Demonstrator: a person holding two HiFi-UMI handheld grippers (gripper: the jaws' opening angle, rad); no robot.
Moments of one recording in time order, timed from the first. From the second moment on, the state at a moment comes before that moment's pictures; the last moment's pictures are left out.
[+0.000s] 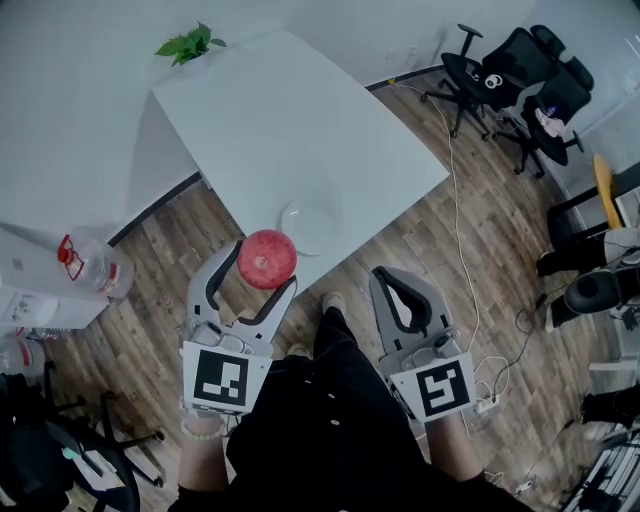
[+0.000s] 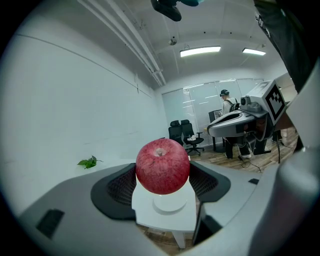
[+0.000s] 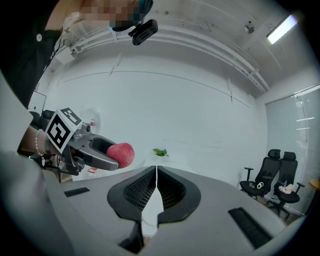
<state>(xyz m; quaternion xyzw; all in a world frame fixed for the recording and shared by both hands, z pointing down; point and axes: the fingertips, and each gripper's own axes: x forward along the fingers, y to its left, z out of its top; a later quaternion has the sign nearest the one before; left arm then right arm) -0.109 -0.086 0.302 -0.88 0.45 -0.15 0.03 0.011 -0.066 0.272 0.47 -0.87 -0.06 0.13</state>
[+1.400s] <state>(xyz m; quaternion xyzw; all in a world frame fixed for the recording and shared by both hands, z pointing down) -0.066 -0.188 0.372 -0.88 0.43 -0.19 0.01 0.047 -0.161 0.321 0.43 -0.88 0.00 0.19</state>
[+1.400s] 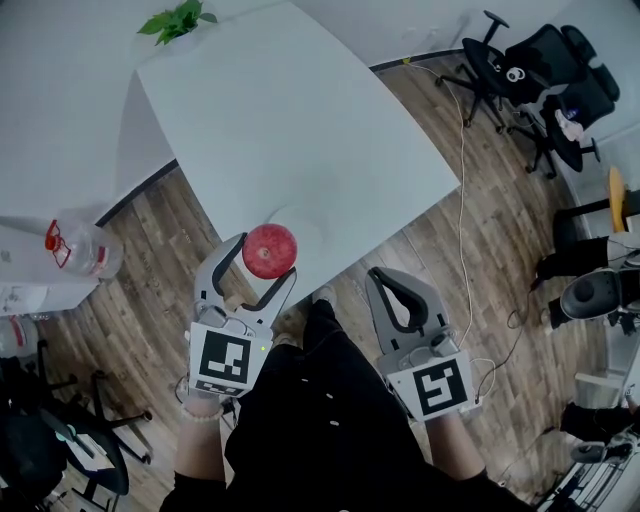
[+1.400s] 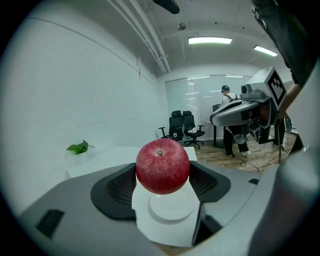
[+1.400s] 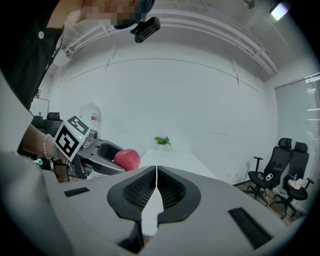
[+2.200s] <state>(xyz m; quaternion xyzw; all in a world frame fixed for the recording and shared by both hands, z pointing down) -0.034 -0.222 0.461 -0.87 0.43 -0.25 -0.06 0.080 -0.202 0.346 0.41 -0.89 0.03 0.20</state>
